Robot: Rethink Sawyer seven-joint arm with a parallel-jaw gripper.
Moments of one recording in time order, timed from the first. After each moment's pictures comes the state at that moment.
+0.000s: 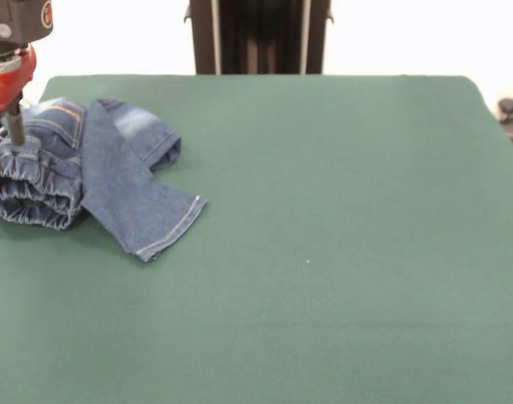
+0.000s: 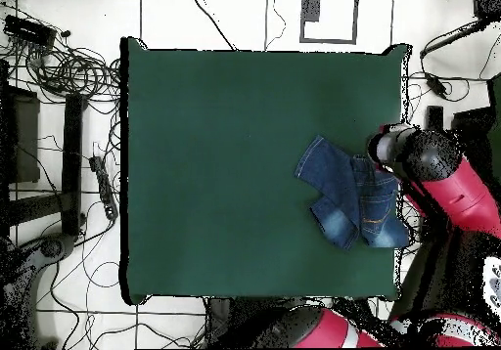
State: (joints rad) arm -0.36 -0.41 -0.36 1.32 0.43 0.60 2.56
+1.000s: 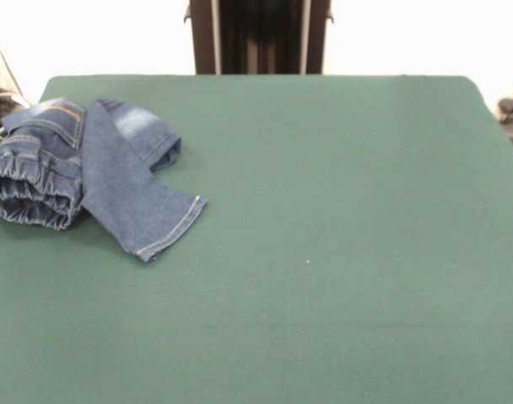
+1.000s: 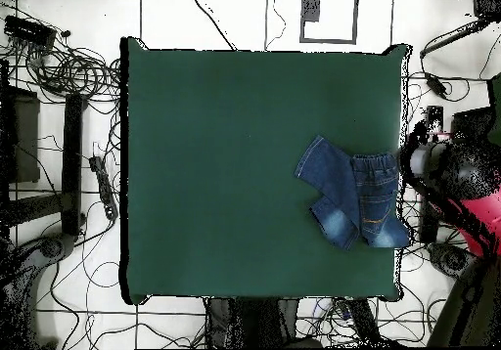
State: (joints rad) arm -0.42 -0.51 -0.36 1.32 0.27 0.60 2.56
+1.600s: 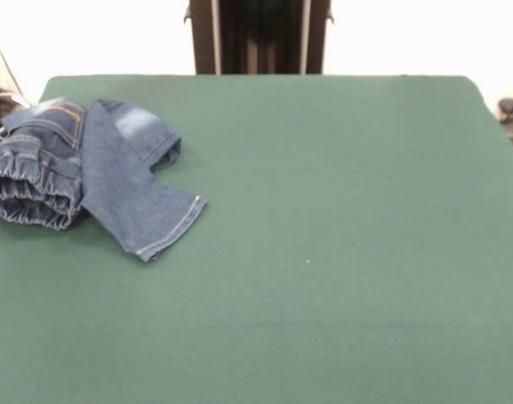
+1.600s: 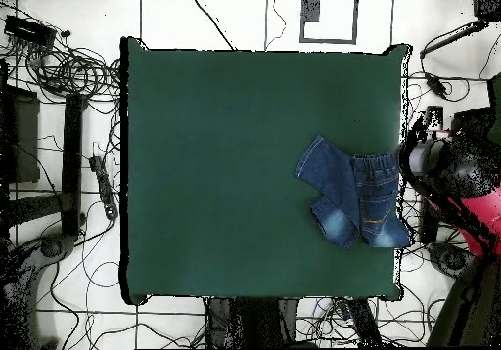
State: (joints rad) arm -0.41 -0.52 -0.35 1.32 0.26 0.60 2.56
